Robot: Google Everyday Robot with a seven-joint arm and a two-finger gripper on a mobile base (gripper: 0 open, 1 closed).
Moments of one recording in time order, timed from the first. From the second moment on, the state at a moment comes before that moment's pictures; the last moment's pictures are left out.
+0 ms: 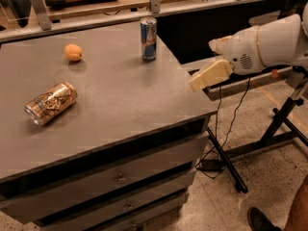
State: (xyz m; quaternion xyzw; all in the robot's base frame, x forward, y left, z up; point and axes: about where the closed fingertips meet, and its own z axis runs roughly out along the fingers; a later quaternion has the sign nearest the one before) arm 0.563 -0.119 0.930 -0.47 0.75 0.21 0.42
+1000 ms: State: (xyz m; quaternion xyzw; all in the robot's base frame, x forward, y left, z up) arm 0.639 -0.119 0.906 -0.43 0.73 0.21 0.49
